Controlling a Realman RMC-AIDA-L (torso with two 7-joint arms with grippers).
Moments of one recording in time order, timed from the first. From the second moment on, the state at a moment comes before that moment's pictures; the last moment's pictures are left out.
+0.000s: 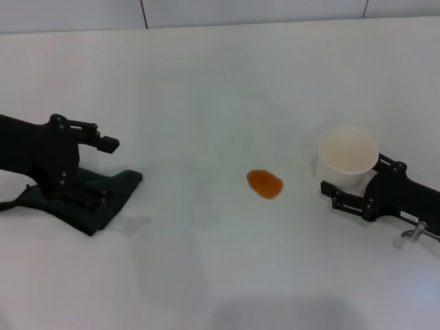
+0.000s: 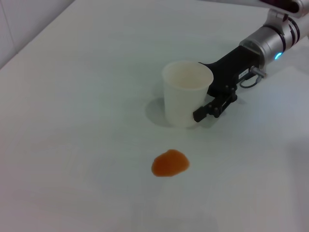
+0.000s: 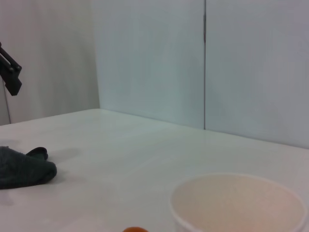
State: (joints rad) left arm -0.56 -2.00 0.87 1.17 2.25 1.86 -1.61; right arm 0.43 2.02 -1.02 -0.10 -1.26 -1.25 0.60
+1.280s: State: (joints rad) left arm -0.55 -2.00 0.87 1.17 2.25 1.87 -1.61; right arm 0.24 2.00 -1.06 -0.89 -1.82 -1.38 1.33
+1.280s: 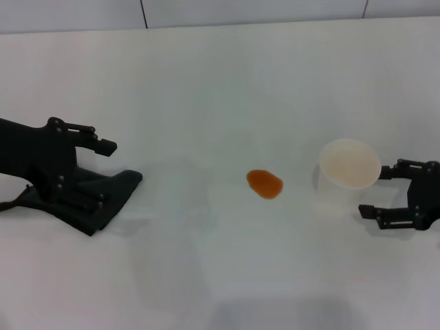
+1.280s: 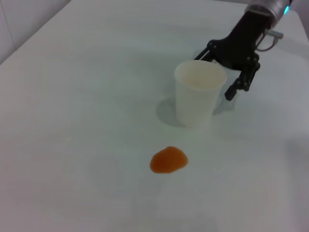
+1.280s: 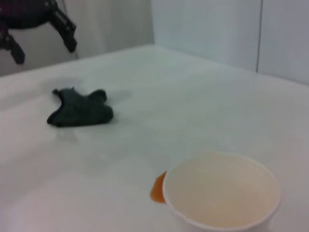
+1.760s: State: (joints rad) left arm -0.55 -1.99 0.87 1.17 2.28 1.86 -1.61; right arm 0.38 1.97 -1.03 -1.24 -2.06 -1.66 1.64
